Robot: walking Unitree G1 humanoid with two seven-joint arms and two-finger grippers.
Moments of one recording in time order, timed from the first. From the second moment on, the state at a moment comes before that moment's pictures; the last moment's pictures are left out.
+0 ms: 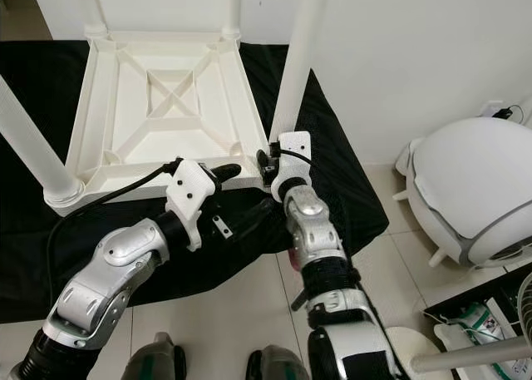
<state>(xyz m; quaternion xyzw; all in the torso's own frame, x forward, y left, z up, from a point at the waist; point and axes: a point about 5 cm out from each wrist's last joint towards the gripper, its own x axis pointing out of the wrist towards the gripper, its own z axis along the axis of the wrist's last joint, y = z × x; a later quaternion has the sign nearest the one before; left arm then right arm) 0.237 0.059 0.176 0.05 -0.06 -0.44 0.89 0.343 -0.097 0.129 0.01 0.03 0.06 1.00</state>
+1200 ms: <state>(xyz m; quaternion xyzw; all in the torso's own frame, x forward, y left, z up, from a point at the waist) 0.237 0.060 0.177 0.06 -0.06 -0.44 0.89 0.339 -0.154 0.141 -0.05 0.00 0.30 0.95</state>
